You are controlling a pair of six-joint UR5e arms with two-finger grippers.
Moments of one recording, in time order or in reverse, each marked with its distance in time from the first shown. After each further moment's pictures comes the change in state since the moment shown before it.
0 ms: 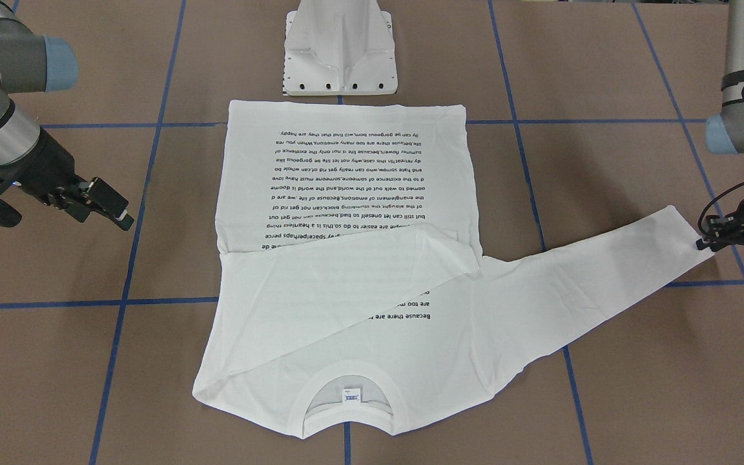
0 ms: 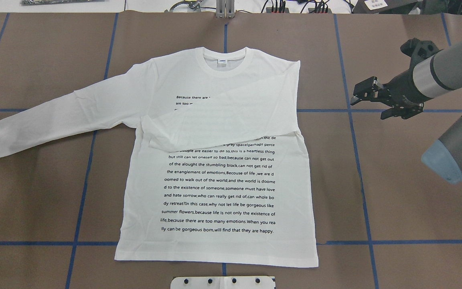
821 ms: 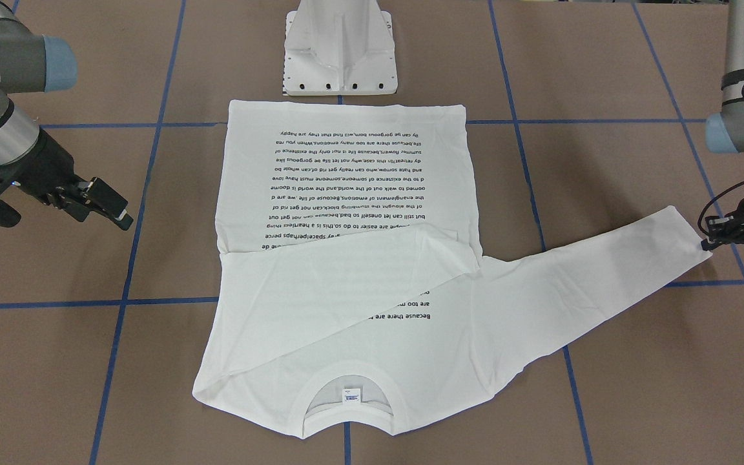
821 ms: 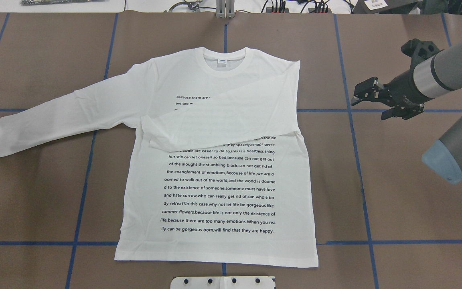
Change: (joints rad) left arm -0.002 0.003 -0.025 0.000 -0.004 -0.003; right arm 0.002 -0.003 0.000 0.001 0.004 0.000
